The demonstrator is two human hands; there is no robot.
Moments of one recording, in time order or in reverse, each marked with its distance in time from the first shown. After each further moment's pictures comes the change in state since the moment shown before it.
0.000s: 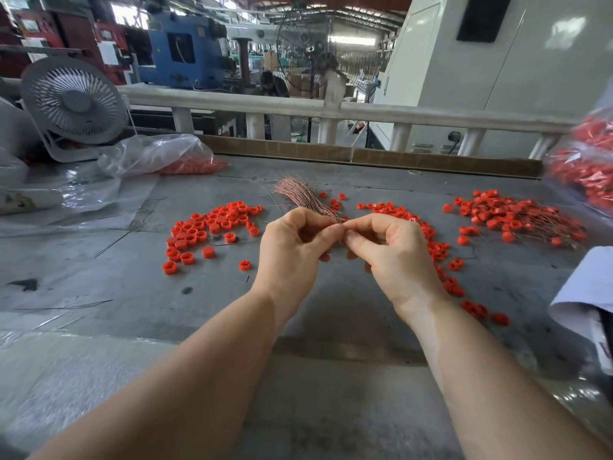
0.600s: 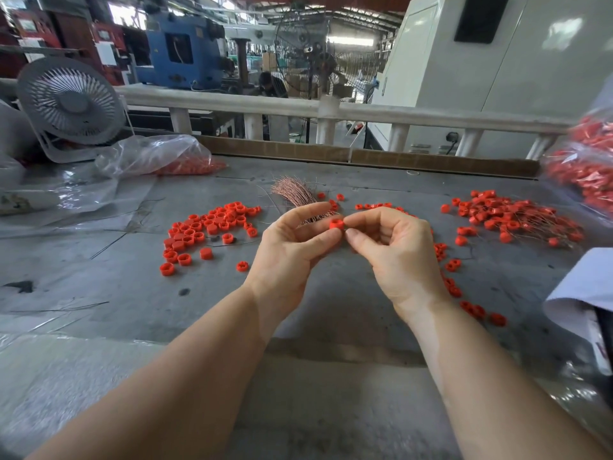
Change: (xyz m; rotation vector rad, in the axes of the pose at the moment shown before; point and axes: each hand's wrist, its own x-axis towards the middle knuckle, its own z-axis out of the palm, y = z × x) left_hand 0.001 0.006 0.000 -0.500 -0.082 -0.261; right_hand 0.004 0.007 -0.002 0.035 0.097 -0.084
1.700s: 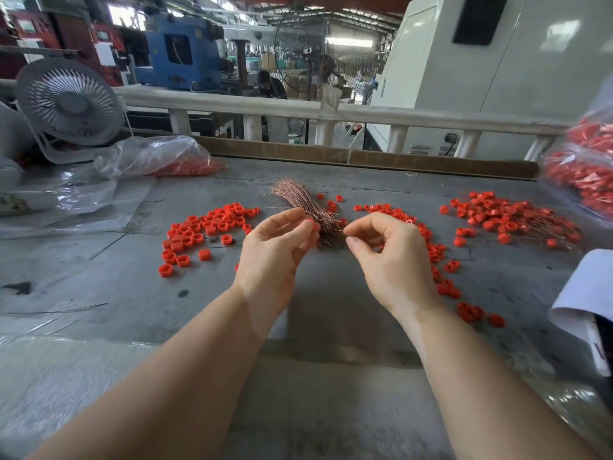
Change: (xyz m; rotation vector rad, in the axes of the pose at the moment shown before) left_hand 0.006 0.002 -0.004 -0.121 0.279 -0.033; right_hand -0.003 -0.001 0.000 -0.383 0.033 -0.040
